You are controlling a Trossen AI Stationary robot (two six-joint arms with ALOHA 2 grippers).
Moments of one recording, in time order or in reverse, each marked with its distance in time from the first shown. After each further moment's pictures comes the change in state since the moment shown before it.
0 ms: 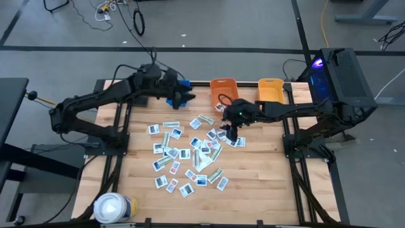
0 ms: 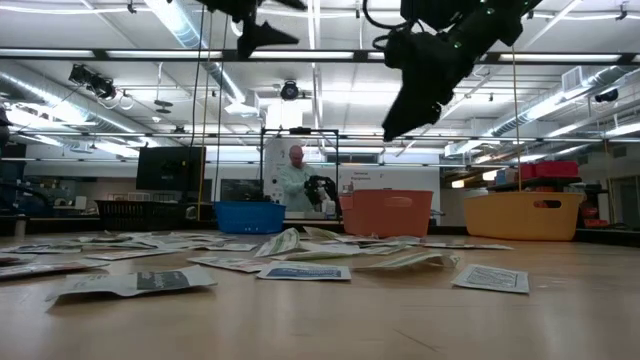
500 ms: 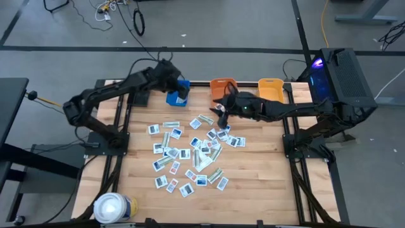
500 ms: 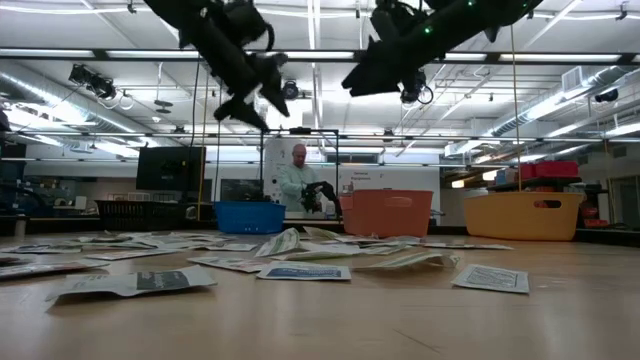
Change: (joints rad) left arm 0.208 0.198 0.000 -0.216 -0.164 0.000; right arm -0.023 0.000 0.000 0.410 0.225 -0.072
